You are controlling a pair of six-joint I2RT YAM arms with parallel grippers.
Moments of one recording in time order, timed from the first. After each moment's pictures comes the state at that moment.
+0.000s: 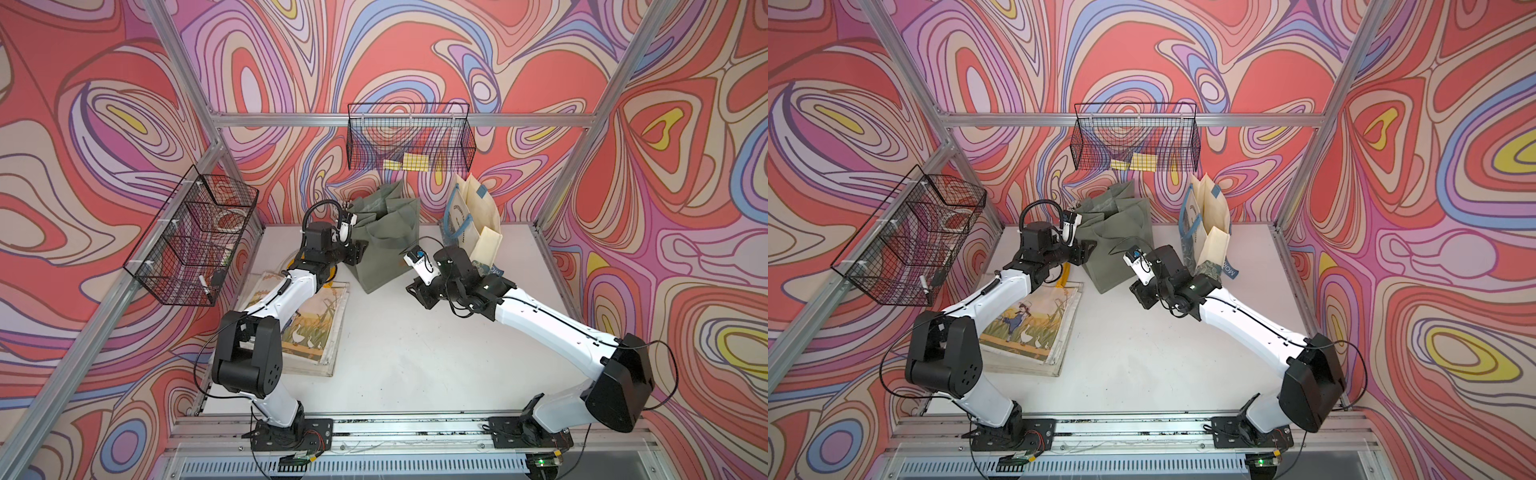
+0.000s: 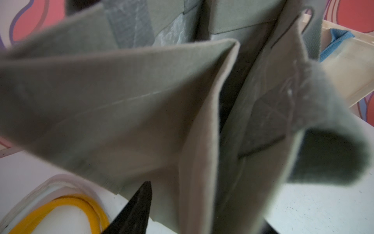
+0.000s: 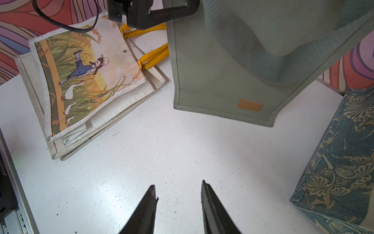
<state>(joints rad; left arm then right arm) -0.20 1.66 1.20 0.05 0.35 0.03 0.70 1.47 1.24 -0.47 -0.09 -0.06</state>
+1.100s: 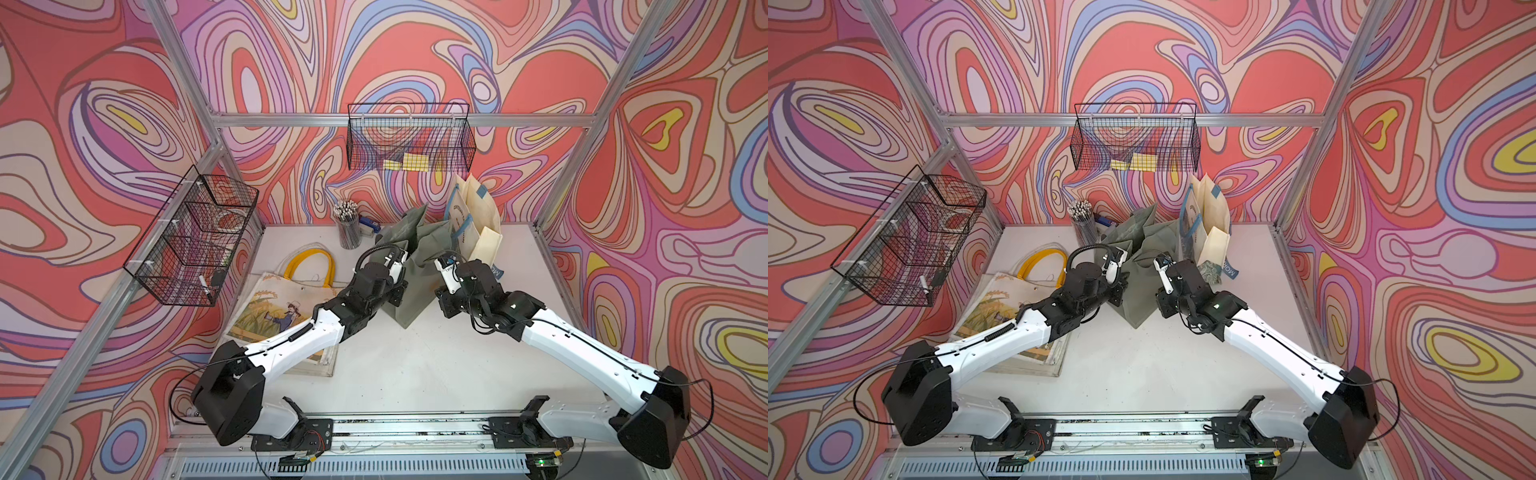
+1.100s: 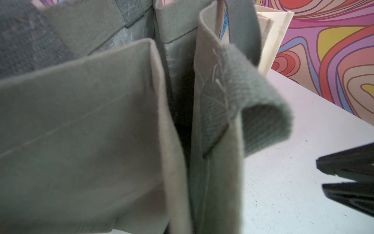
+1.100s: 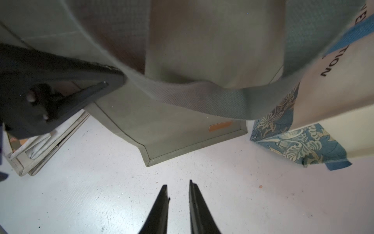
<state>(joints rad) -0.74 1.41 0.94 0.07 -0.14 -0.07 0.68 1.24 1.05 -0.53 0.12 0.14</state>
